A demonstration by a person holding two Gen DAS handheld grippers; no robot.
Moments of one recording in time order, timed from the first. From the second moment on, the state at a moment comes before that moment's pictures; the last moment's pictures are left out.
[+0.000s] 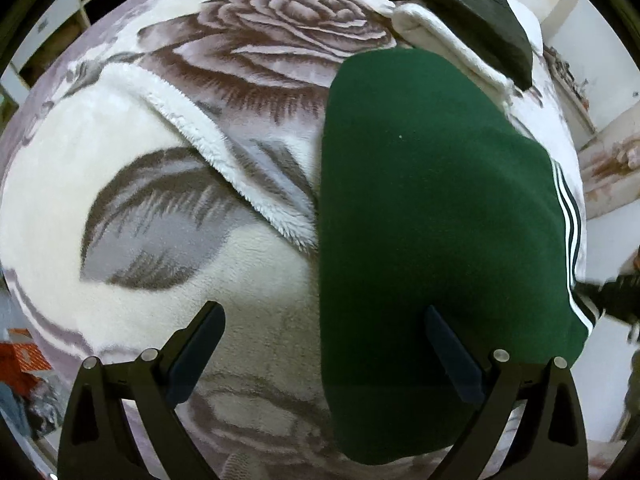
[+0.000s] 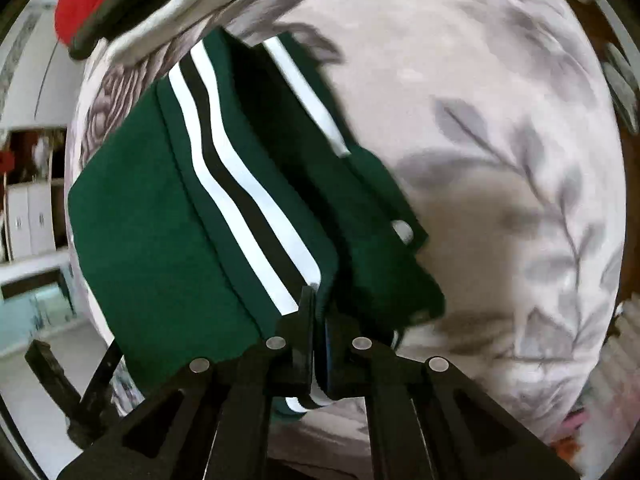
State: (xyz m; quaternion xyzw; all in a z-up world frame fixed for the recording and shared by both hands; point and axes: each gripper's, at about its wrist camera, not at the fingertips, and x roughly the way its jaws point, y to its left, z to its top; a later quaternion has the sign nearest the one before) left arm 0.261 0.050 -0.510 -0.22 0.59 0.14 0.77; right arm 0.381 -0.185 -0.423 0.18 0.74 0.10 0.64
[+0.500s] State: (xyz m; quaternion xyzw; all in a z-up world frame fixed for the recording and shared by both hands) left arm 0.267 0.043 -0.508 -0.19 0.59 0.15 0.77; right arm 0.509 -0.121 -0.445 0.24 0.68 0.24 0.65
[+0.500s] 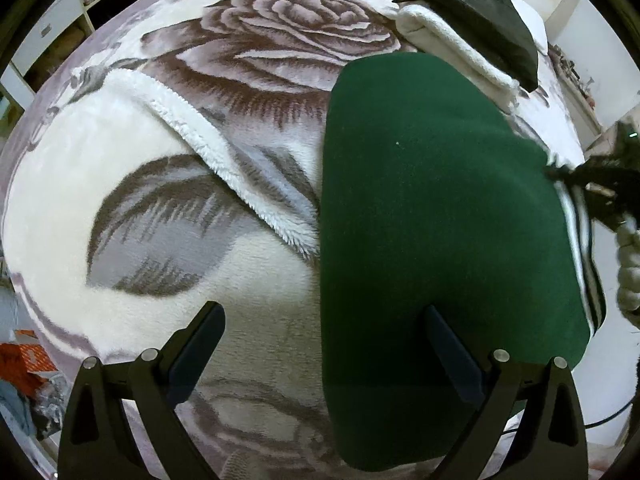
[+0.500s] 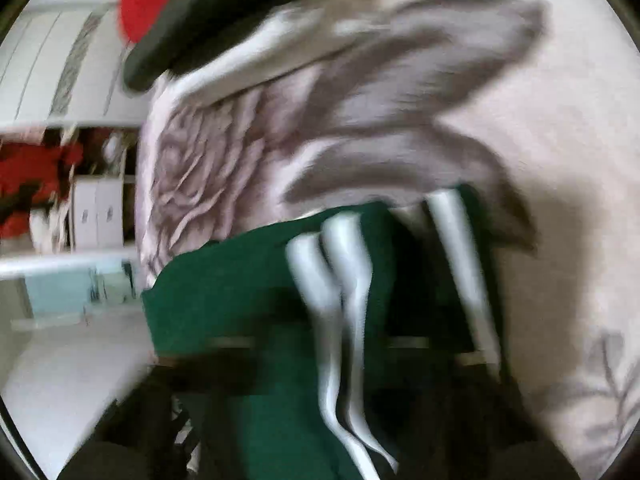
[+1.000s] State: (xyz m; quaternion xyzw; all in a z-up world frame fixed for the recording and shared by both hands) left arm 0.275 0.038 -0.505 -0.19 0.59 0.15 0.77; right arm 0.497 -0.144 -0.418 0.19 0.69 0.16 0.68
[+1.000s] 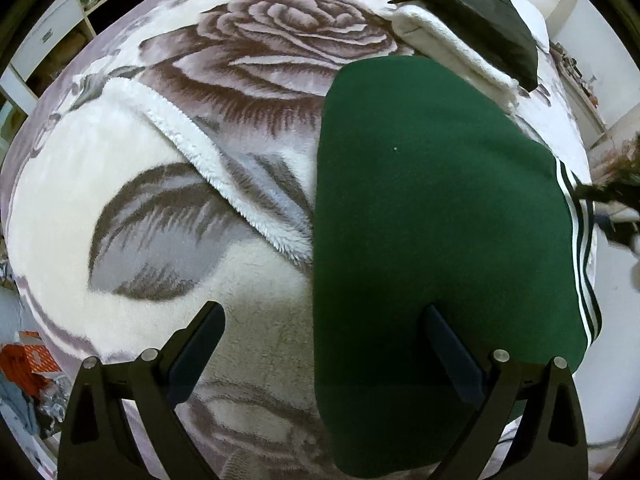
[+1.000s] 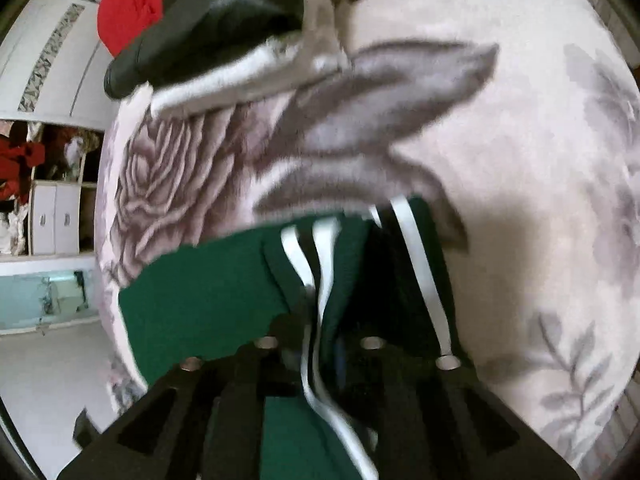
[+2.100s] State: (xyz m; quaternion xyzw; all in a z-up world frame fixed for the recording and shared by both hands) left arm 0.297 0.009 -0.484 -0.14 0.61 0.15 0.76; right arm 0.354 -0.242 -0.411 0.28 0.70 0.16 0.64
